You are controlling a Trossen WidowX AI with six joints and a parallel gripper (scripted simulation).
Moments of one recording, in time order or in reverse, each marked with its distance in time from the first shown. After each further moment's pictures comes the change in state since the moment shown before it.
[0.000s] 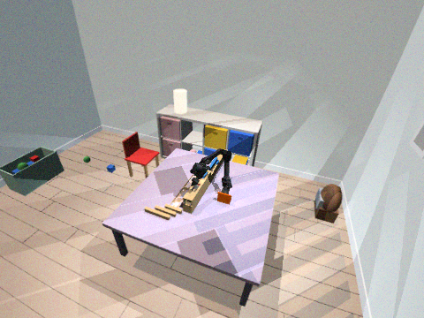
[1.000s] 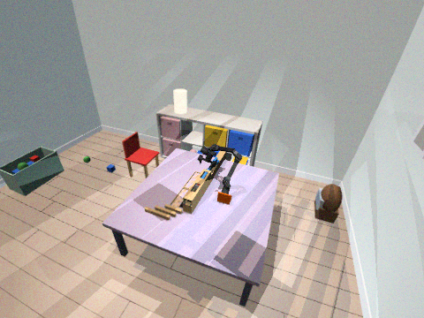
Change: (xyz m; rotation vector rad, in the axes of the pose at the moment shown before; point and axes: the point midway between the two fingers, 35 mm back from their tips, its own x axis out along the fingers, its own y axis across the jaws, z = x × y) arm -0.037 -0.295 0.021 1.366 -0.102 -0.348
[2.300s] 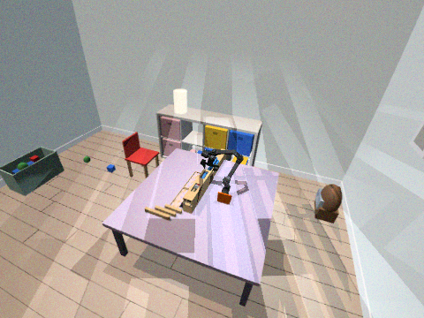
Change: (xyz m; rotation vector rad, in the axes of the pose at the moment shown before) arm 0.054 -0.049 0.024 0.132 -0.082 -0.161
